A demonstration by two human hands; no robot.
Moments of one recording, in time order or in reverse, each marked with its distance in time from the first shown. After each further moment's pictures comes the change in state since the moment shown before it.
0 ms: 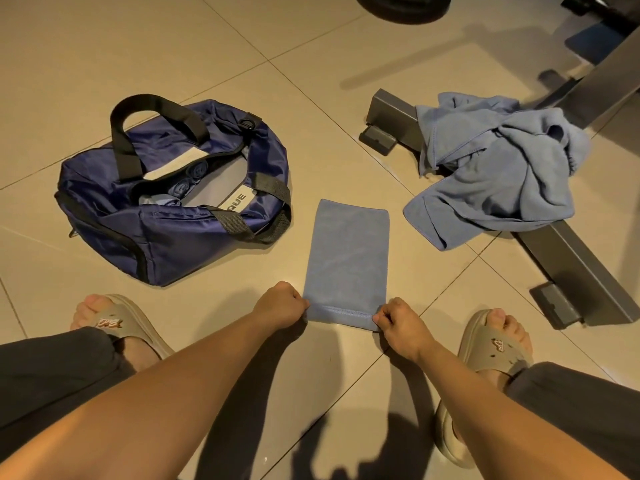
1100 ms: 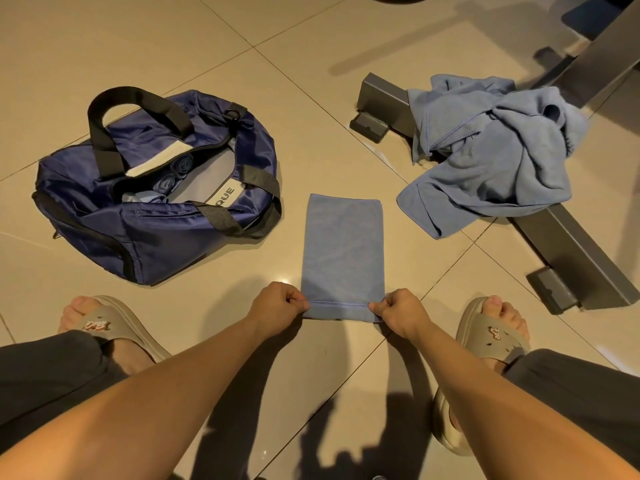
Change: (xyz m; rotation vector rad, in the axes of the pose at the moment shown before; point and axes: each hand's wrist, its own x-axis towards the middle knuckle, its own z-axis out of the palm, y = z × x) left_hand -0.010 -0.007 0.011 -0.146 -0.022 0.161; right_hand 0.013 -0.002 -0.009 0.159 0.008 0.292
